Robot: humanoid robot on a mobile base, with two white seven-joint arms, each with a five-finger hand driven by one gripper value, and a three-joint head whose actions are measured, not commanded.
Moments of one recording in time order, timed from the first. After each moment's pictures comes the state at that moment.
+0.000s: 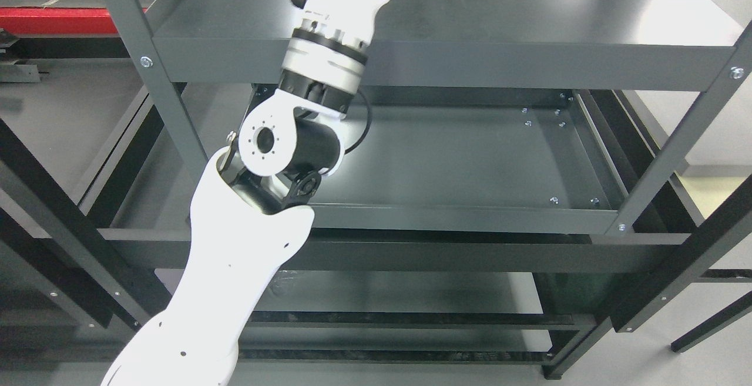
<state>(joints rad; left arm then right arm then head) -1.02 0.00 -0.45 -1.77 0.51 0.17 0.29 0.00 0.00 0.00 -0.24 0.00 0.09 -0.11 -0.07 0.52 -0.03</state>
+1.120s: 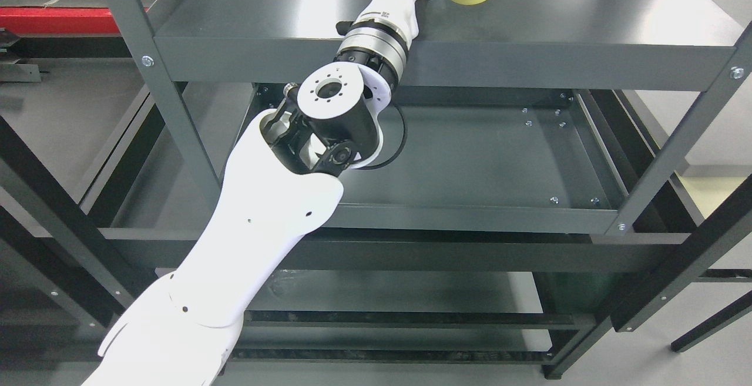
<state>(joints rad) -1.12 0.00 -0.55 -1.61 0.76 0.48 0.63 0.00 0.00 0.00 -0.24 0.00 0.09 -0.12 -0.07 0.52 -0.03</state>
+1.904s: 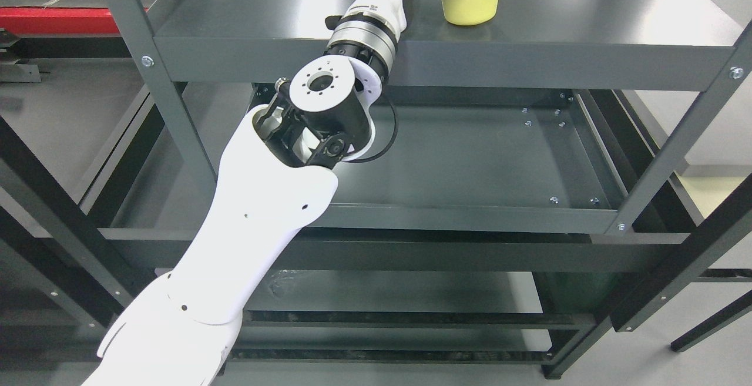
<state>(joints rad) -1.12 0.00 -0.51 -1.61 0.72 0.48 0.63 0.00 0.00 0.00 -0.24 0.00 0.09 -0.12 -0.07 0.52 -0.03</state>
